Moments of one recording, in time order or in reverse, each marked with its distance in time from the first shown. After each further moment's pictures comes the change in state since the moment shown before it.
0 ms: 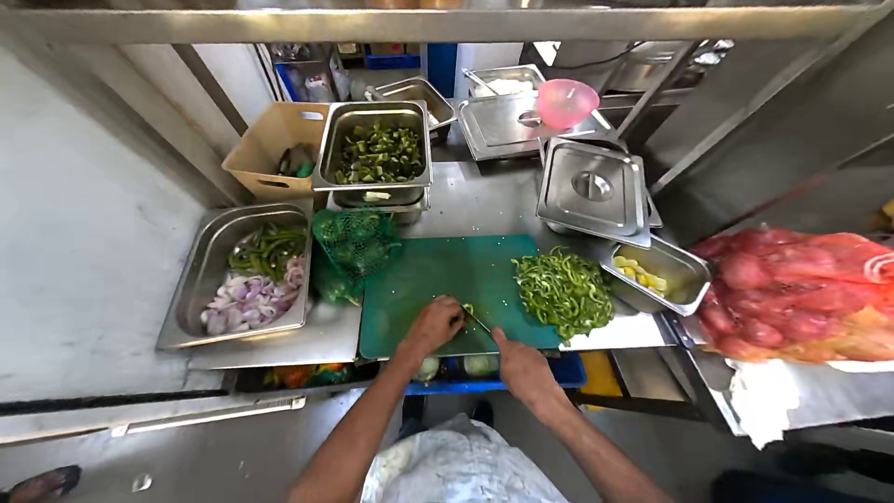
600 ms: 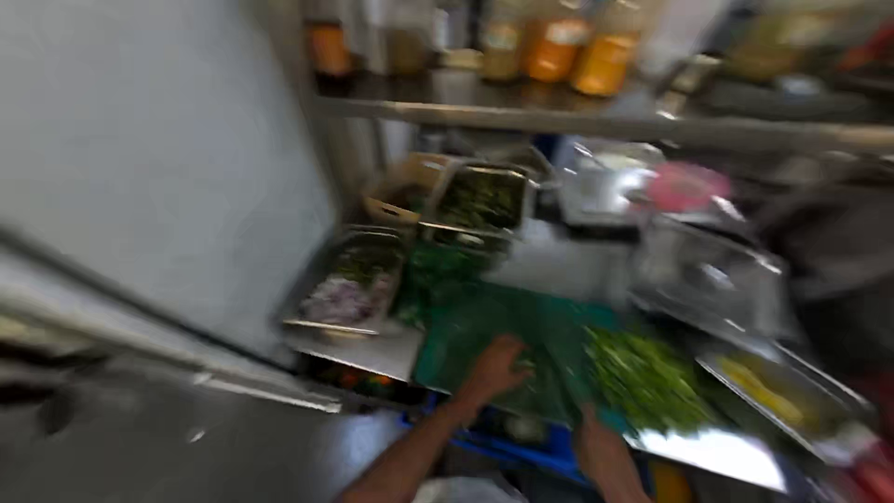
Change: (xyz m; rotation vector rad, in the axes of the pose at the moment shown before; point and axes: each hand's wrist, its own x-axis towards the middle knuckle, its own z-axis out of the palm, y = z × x) left_hand -0.005 0.029 -0.018 -0.128 0.068 -0.339; right_hand -0.008 0.041 0.026 0.200 0.259 -0.068
